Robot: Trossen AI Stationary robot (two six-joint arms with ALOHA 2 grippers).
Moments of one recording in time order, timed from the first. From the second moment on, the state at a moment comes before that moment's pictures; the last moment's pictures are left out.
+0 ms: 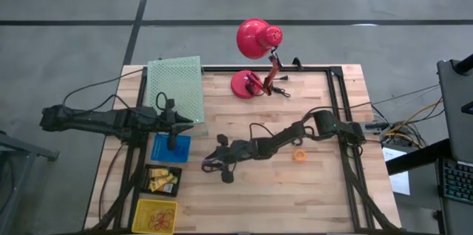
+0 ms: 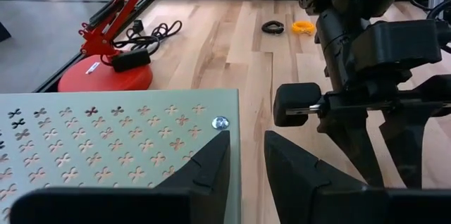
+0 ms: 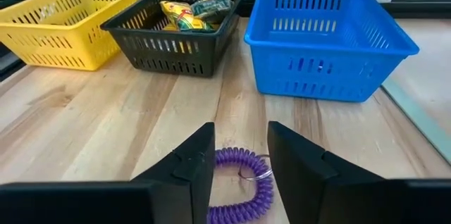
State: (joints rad) left arm -0.03 0.51 0.29 -0.20 -0.17 -0.03; right arm 0.17 2.33 1.31 0.71 0.00 0.09
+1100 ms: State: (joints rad) left arm -0.03 0.51 0.29 -0.20 -0.18 -0.03; right arm 0.18 1.65 0.80 0.71 0.12 -0.08
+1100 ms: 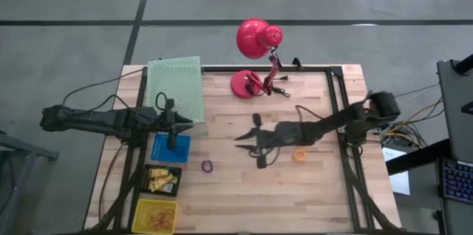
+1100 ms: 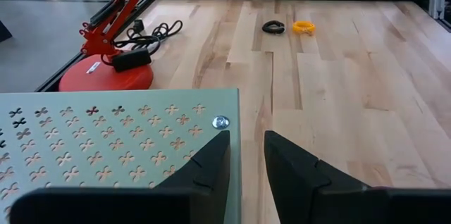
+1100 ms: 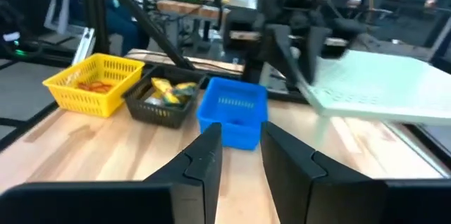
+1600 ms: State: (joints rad) left arm -0.03 0.53 0.41 -0.24 -0.17 0.02; right arm 0.18 1.43 0.54 0.78 0.24 -0.04
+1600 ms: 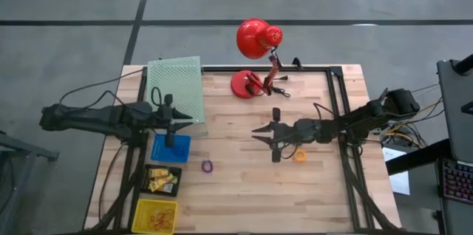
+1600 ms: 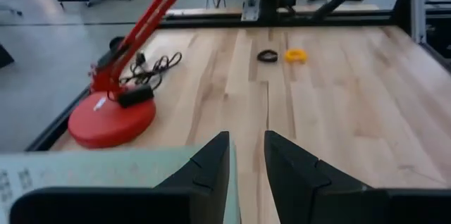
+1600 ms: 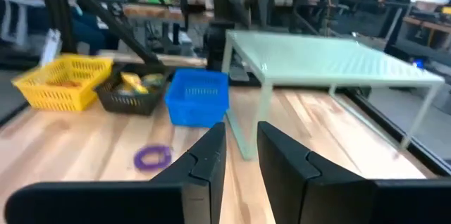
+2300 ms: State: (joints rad) left arm -0.19 0.86 0.69 -0.48 -0.09 -0.14; right arm 0.18 1.29 0.46 0.76 0.34 -0.03
